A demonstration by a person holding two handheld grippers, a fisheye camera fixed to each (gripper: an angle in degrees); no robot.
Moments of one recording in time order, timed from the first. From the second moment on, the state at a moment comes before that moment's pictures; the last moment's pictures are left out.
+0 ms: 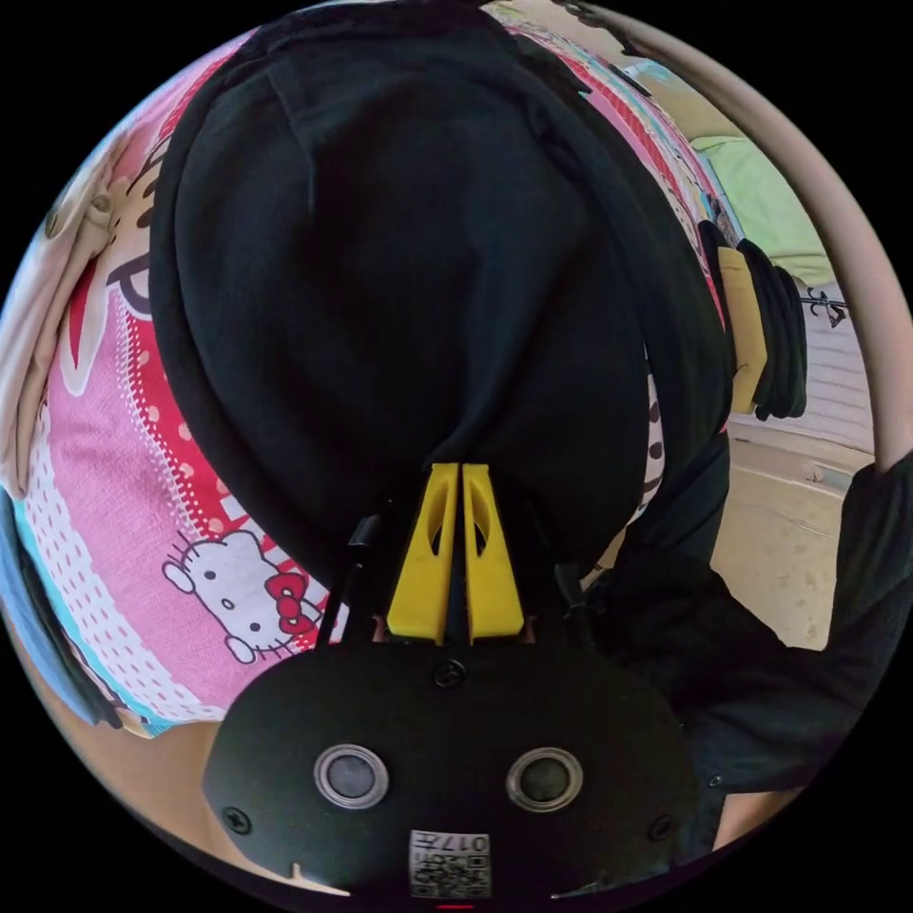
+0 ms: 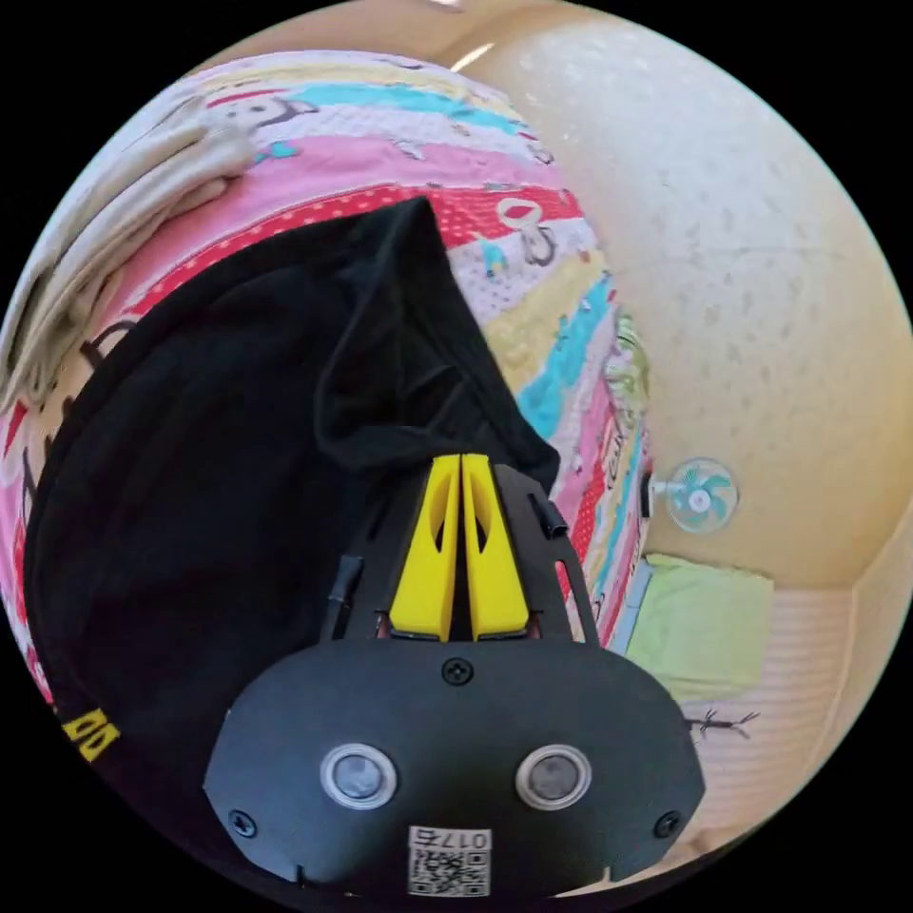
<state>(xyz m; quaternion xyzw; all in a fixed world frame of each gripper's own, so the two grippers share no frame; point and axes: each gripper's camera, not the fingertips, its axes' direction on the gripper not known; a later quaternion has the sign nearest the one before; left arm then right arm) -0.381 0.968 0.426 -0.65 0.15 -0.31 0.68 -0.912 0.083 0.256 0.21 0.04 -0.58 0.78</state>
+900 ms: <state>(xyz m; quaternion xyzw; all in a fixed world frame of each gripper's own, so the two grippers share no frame) -0.422 1.005 0.427 -0.65 0.19 -0.33 0.66 -0.743 -0.056 0.311 -0.08 -0.34 -0.53 0.77</state>
